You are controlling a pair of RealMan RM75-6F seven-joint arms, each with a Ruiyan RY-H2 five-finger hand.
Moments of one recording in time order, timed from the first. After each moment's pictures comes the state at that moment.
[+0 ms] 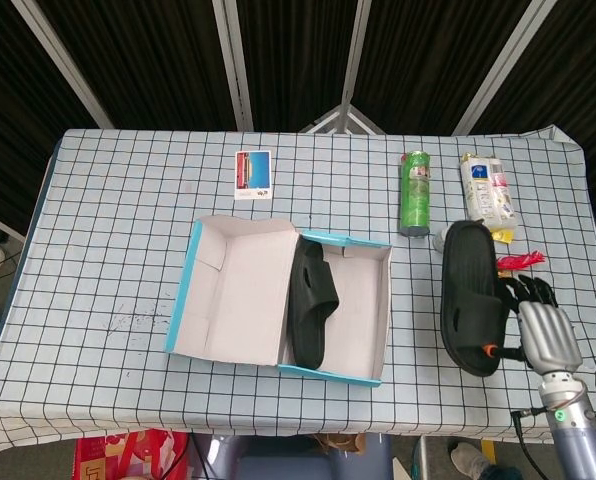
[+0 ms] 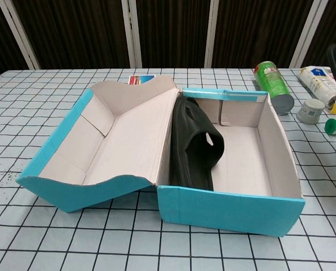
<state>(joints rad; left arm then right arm) 0.03 -1.00 -0.16 -1.63 1.21 1.50 -0.08 0.24 -0.98 0.18 -2.02 -1.13 1.24 -0.21</state>
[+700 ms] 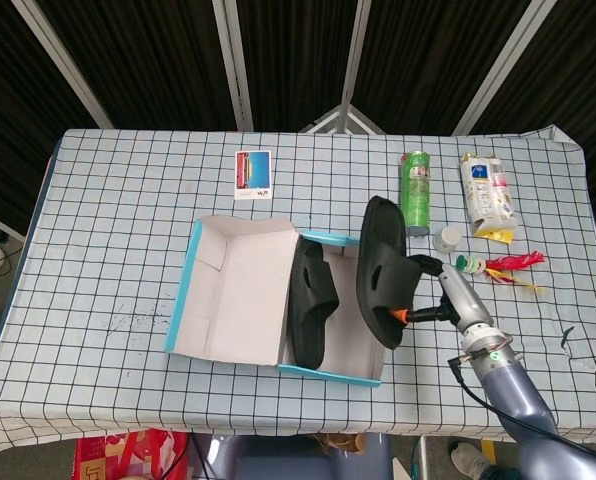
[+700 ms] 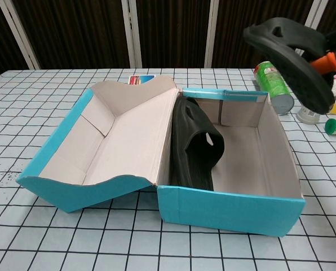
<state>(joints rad) 0.03 -0.99 -0.17 -1.62 1.20 1.49 -0.09 0.61 -0.92 0.45 -2.29 -0.33 0.97 -0.04</state>
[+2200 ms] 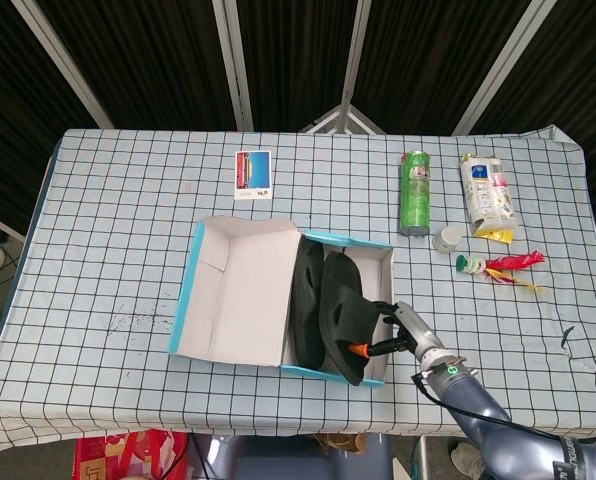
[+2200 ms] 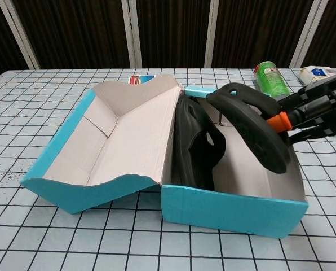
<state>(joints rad) 0.02 -1.00 -0.17 -1.62 1.19 1.48 -0.06 0.81 -1.03 0.28 -2.28 -0.14 0.91 0.09</state>
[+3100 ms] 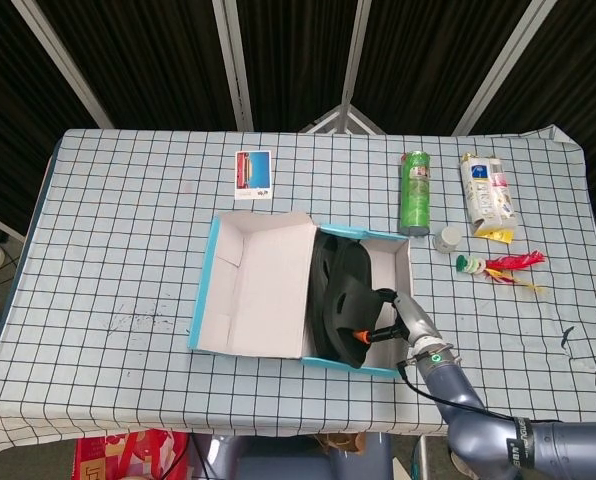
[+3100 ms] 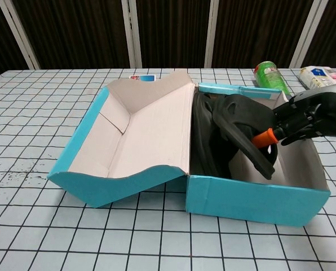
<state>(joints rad) 0.02 -1.00 -0.17 -1.62 1.18 1.47 -0.06 0.86 -1.23 0.23 -2.13 -0.15 1.10 -0.06</state>
